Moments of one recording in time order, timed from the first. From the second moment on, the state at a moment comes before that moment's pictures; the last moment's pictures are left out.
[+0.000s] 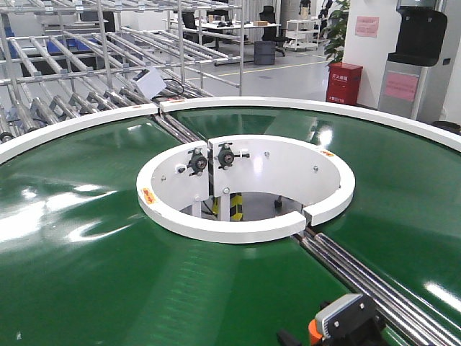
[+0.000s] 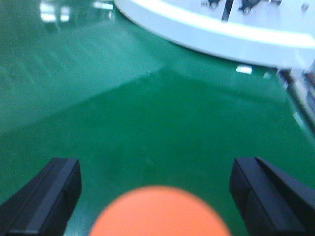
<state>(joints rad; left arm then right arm) -0.23 -0.02 0.02 -0.05 0.06 -0.06 0.22 1.88 -0.60 -0.34 -0.90 0.01</state>
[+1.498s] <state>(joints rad) -0.23 -0.02 0.02 -0.05 0.06 -0.06 0.22 0.47 -0.37 -0.36 0.11 0.32</state>
